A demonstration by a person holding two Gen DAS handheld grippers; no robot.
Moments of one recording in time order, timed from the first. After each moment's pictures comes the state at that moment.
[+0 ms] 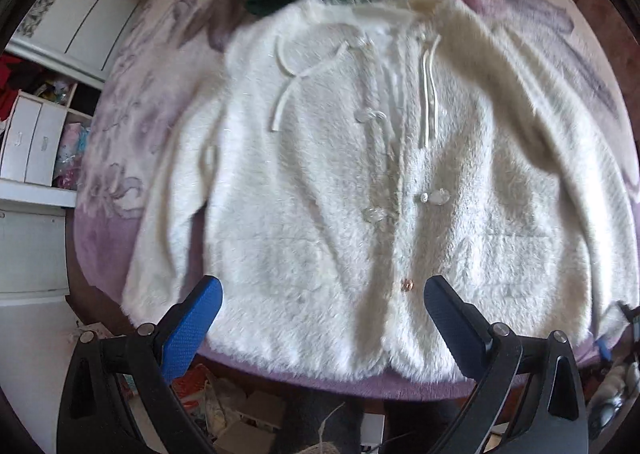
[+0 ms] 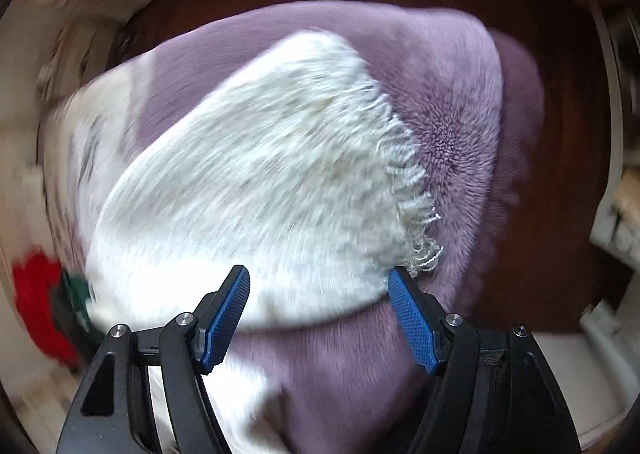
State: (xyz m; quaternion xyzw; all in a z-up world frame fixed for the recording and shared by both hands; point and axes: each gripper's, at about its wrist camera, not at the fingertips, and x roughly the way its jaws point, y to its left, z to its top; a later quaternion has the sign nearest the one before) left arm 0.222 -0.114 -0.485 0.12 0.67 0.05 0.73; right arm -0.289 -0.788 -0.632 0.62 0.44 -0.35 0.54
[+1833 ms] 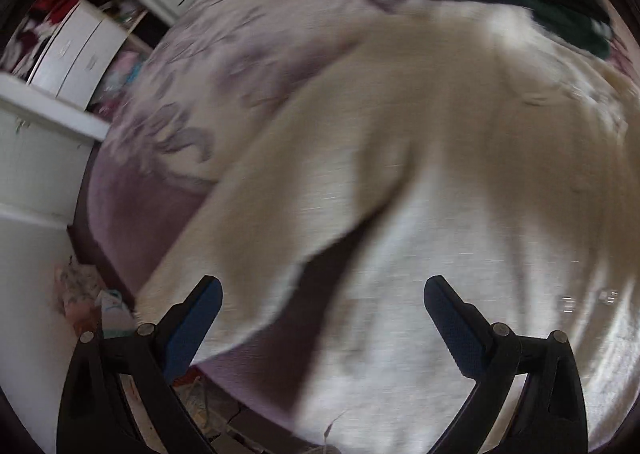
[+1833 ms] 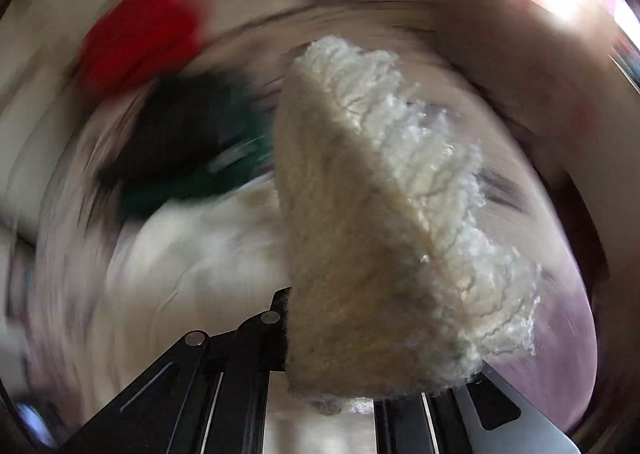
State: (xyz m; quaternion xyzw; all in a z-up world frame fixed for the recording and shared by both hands) left arm 0.255 0.093 -0.548 0.03 0.64 0.19 0.74; right arm 0.174 -0.275 -0.515 0.06 0.52 0.00 0.85
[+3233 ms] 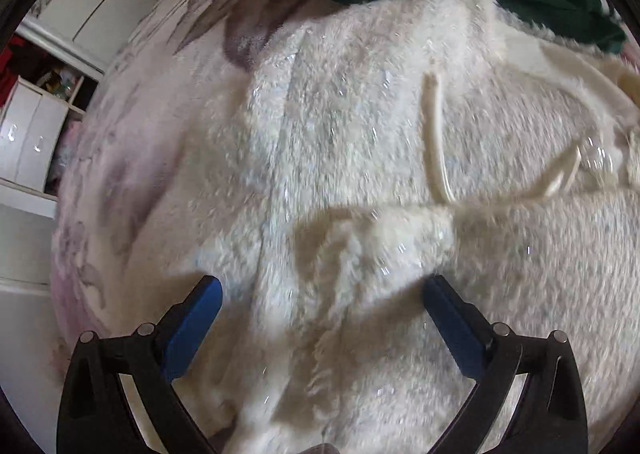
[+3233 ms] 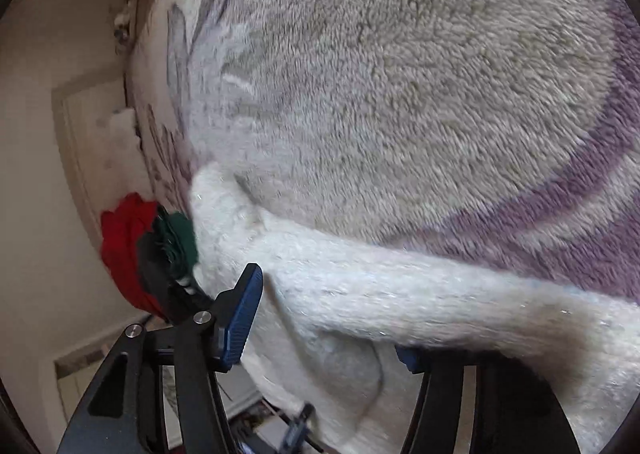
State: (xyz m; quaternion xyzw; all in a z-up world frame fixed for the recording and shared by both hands) left arm 0.410 0.013 -0.635 0.08 0.62 0.11 0.77; right arm 0.154 -0.461 -0.742 0.68 0.47 -0.10 0.55
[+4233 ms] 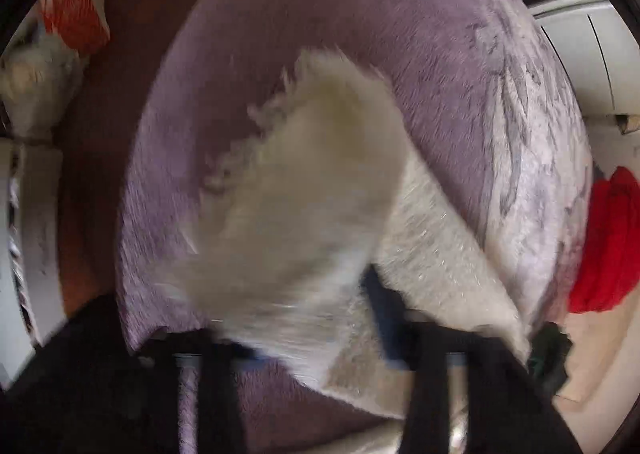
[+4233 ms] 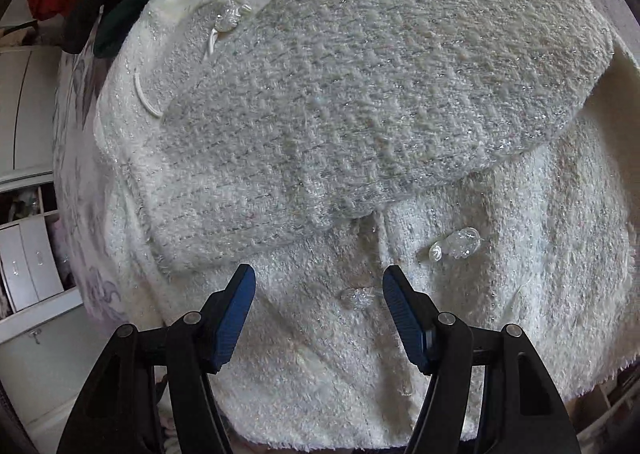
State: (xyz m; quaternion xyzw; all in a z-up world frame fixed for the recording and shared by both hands) left arm 0.093 0.347 -0.635 -0.61 0.40 0.41 0.55; right arm 0.164 -0.159 -0.691 0.26 0.73 0.00 0.64
